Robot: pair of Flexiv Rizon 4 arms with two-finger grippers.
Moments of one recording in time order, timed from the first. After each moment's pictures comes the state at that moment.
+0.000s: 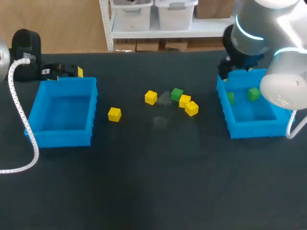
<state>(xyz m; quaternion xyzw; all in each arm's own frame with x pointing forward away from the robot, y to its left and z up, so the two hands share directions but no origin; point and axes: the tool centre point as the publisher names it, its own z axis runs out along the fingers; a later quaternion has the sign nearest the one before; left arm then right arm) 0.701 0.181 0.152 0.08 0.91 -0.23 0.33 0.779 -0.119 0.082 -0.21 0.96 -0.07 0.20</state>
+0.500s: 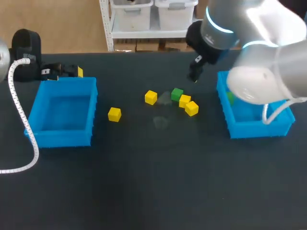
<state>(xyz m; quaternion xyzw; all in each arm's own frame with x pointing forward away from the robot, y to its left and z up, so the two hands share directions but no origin) 0.701 0.181 0.152 0.08 0.91 -0.23 0.33 0.785 -0.032 0.083 -0.39 0.90 -0.05 0.19</state>
